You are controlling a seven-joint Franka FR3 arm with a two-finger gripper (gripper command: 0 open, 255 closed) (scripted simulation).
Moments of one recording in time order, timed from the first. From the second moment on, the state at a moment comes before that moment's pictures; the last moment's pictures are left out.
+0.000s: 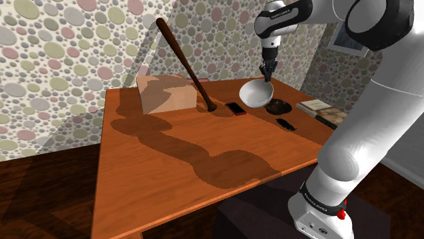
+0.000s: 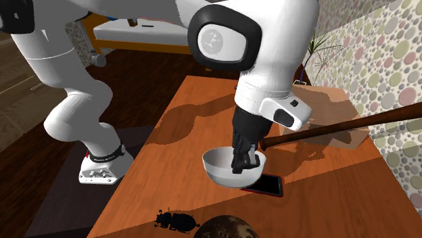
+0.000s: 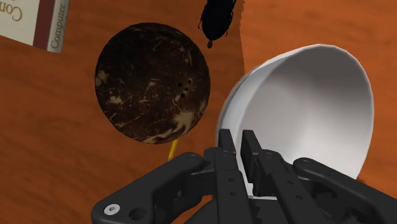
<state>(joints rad) -0.22 0.01 -0.30 -1.87 -0.18 1.79 -0.38</state>
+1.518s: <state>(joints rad) -0.48 0.32 -0.46 -1.49 -0.06 1.77 -0.81</state>
